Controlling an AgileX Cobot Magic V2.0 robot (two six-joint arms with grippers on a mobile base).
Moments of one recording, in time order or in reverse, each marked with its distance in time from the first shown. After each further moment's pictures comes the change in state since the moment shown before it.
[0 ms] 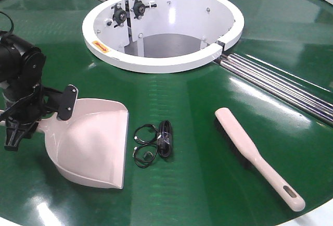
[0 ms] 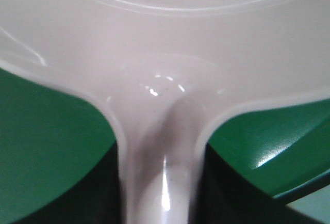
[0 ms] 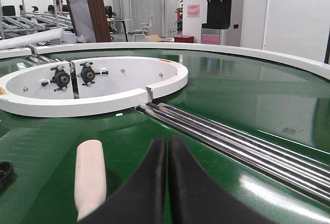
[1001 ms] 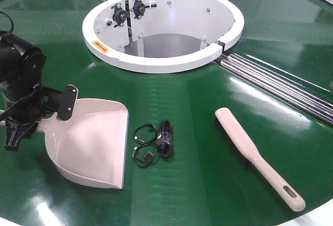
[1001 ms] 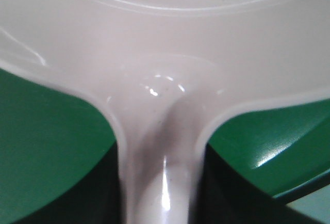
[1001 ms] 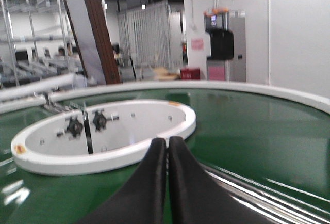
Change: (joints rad) left arm 0.000 0.000 0.000 0.000 0.001 0.000; right arm 0.000 0.082 -0.290 0.004 0.131 0.056
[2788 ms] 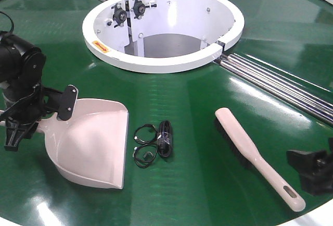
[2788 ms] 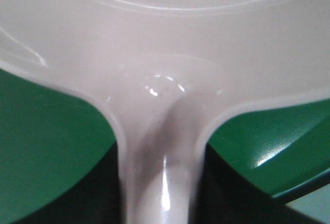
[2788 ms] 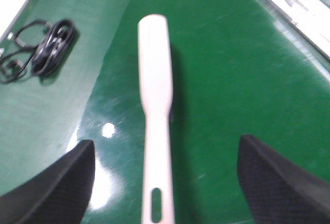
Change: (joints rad) left arm -0.001 0.000 0.000 0.000 0.002 0.000; right arm 0.178 0.688 -0.378 0.064 0.537 -0.145
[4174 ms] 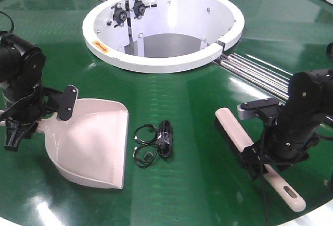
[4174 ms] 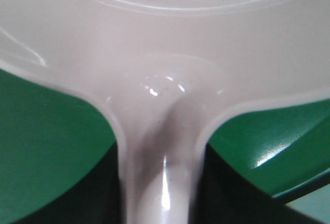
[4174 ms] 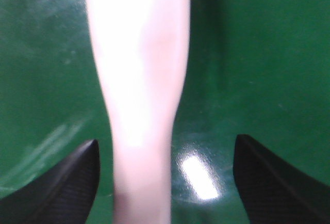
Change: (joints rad) left arm 0.000 0.000 0.000 0.000 0.000 0.000; right arm 0.016 0.902 -0.374 -0.041 0.278 0.017
